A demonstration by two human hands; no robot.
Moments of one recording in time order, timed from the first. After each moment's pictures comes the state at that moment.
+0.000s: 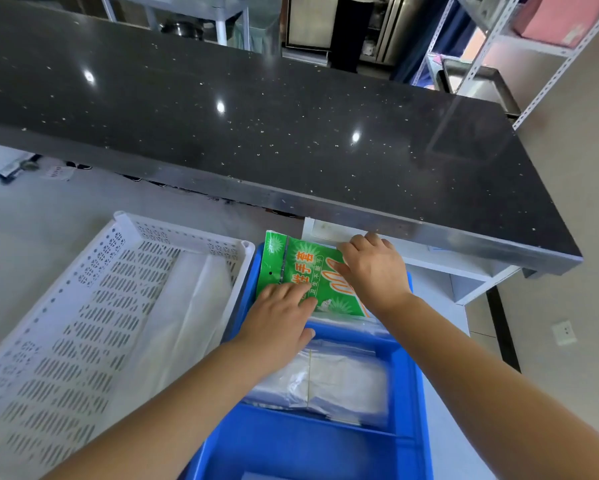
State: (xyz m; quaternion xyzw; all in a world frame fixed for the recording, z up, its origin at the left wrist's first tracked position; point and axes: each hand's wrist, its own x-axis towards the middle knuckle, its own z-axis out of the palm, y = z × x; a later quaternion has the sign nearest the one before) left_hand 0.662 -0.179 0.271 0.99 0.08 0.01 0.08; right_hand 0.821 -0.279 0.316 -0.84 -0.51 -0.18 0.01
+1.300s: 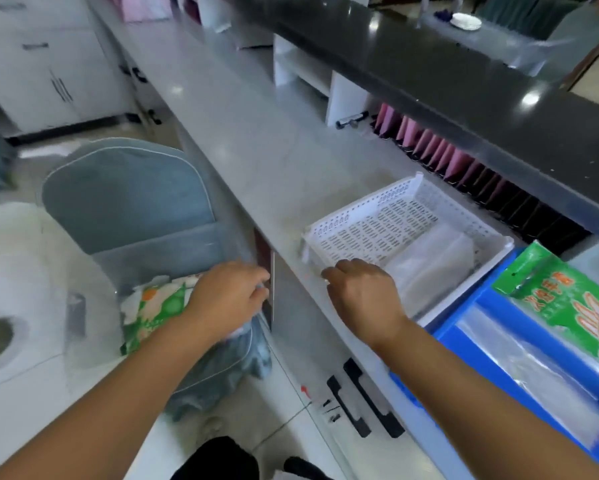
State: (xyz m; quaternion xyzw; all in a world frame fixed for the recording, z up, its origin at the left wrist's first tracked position) left_hand 0.222 -0.177 0.316 0.82 0.54 0.11 0.13; right_hand 0.436 -0.209 0.331 -0.59 -0.79 -0.11 0.05
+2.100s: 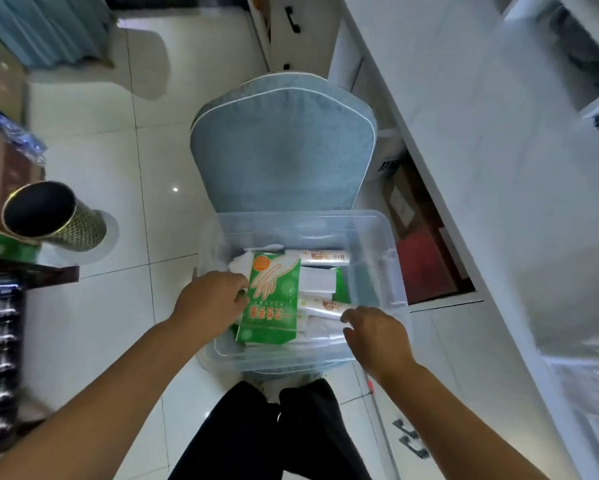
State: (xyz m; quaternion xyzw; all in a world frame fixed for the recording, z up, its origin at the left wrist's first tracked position) left_hand -0.120 -0.067 0.180 0.64 0.72 0.00 0.28; right_hand 0.148 -0.061 0.170 -0.59 -0.78 0.18 -0.10
